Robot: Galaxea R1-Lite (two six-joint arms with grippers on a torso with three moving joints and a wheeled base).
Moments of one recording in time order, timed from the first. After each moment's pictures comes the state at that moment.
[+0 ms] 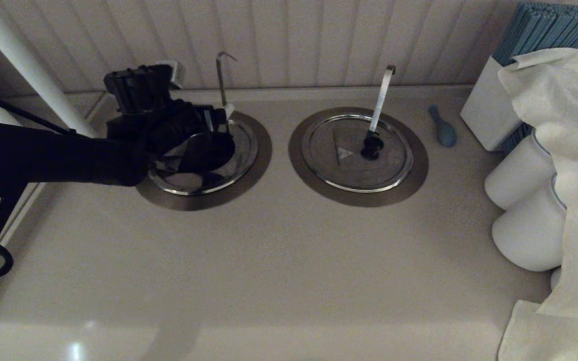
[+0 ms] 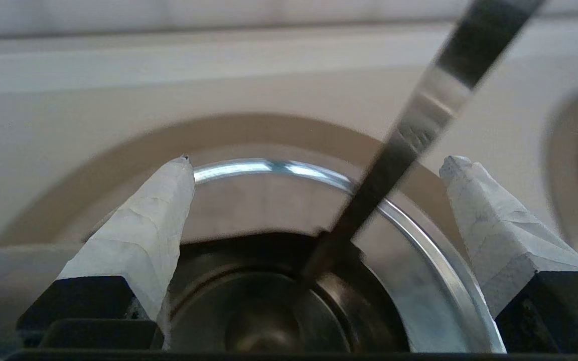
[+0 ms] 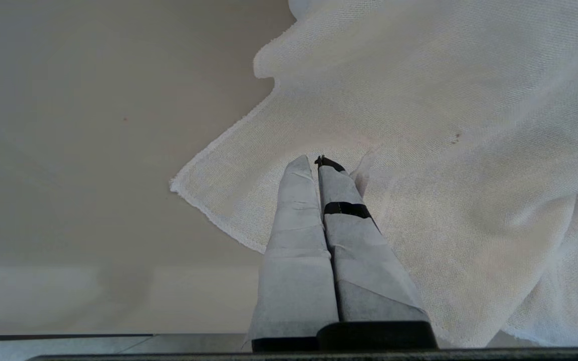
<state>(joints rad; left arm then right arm) -0.22 2.09 -1.62 -0.56 -0.05 -0.03 0.00 0.00 0.00 0.01 0.02 -0.02</state>
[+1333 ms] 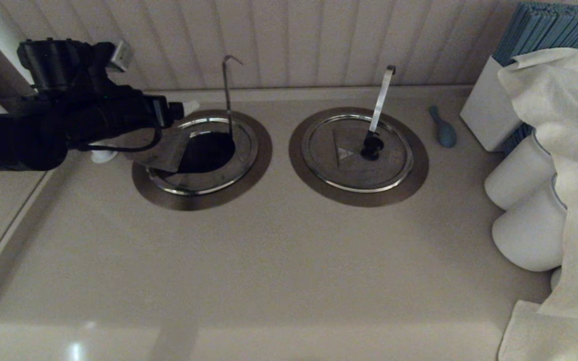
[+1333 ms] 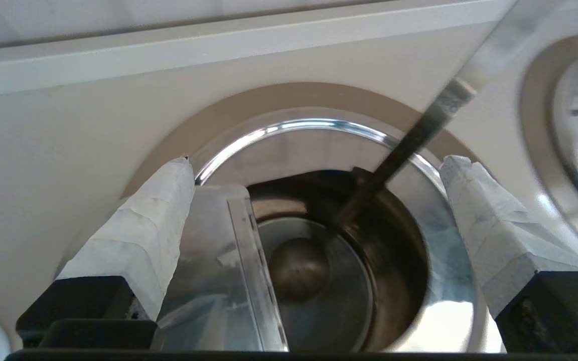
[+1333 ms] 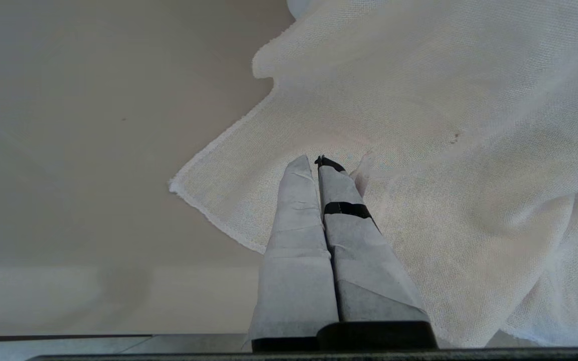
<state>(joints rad) -0.07 1.87 -1.51 -0.34 -0.27 0.02 0.00 0.00 0.00 0.01 0.02 -0.02</state>
